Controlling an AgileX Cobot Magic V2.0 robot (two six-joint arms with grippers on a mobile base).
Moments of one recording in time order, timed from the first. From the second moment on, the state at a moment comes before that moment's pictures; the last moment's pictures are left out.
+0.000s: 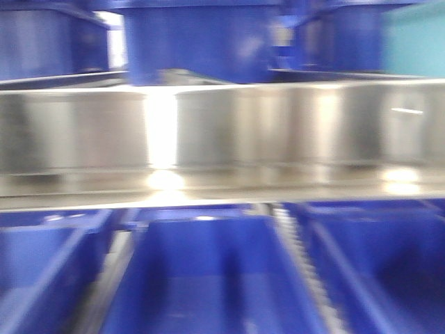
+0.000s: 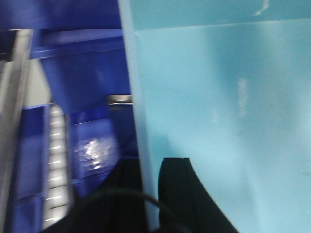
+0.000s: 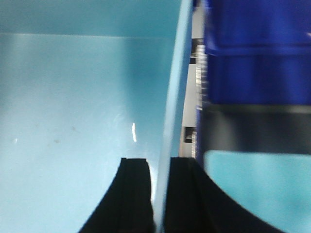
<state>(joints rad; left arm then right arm) -0.56 1.63 -2.00 0.21 0.94 -0.25 0.34 1.38 -1.63 -0.01 0.72 0.15</state>
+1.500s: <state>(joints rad) -0.56 1.63 -2.00 0.21 0.94 -0.25 0.34 1.38 -1.63 -0.01 0.72 0.15</state>
